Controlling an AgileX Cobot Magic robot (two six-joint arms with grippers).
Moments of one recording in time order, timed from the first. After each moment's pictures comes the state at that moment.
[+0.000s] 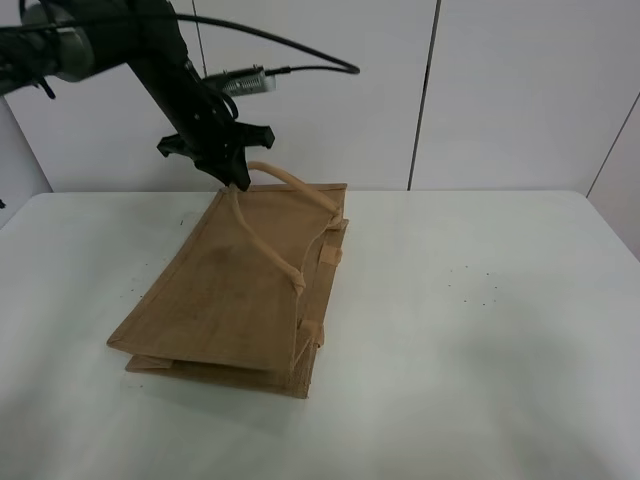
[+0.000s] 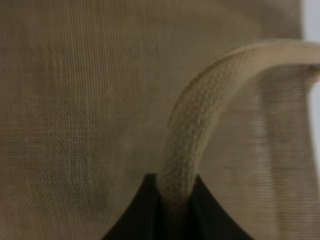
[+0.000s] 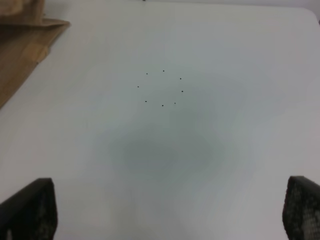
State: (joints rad) left arm -0.30 2.18 -2.03 -0.18 1.10 0.00; right arm 0.05 0.00 -0.49 0.06 1.03 -0.08
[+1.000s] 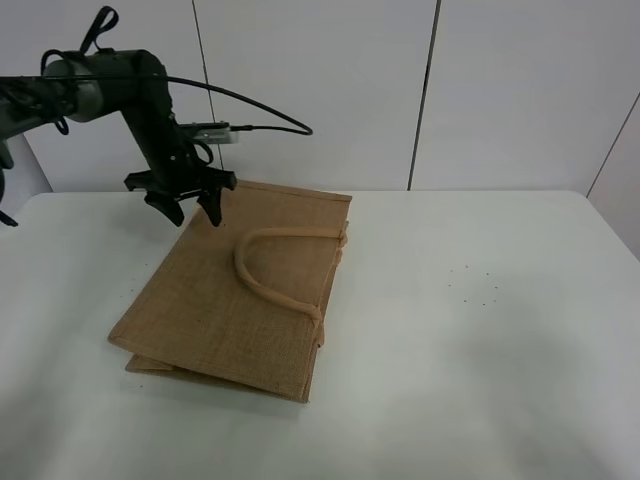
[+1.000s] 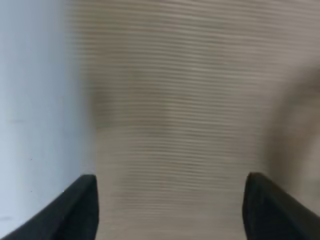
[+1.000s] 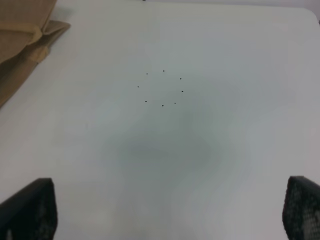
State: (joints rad) left arm -0.15 2.28 -2.03 -0.04 1.13 -0.07; right arm 0.05 0.00 -0.49 0.06 1.03 -0.08
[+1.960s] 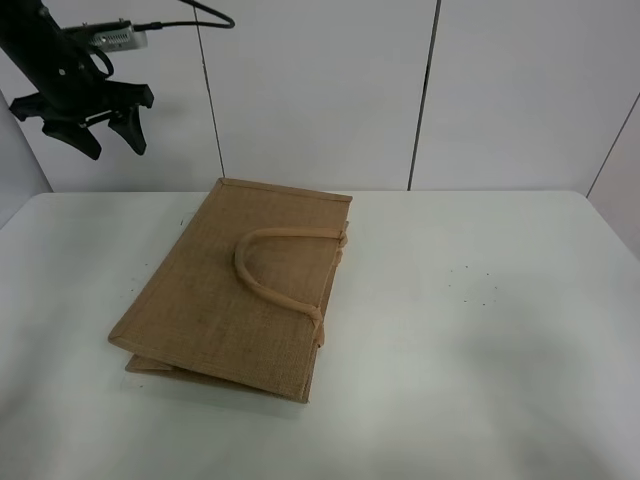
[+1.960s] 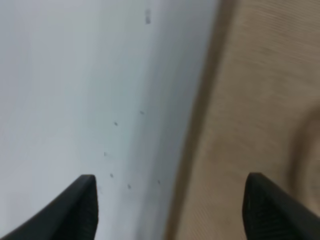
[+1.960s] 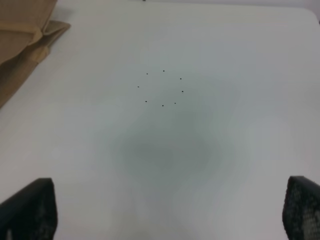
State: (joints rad) left arm -0.05 1.91 -1.91 -0.03 1.17 -0.06; right arm 0.05 0.00 -0.49 0.06 1.03 -0.08
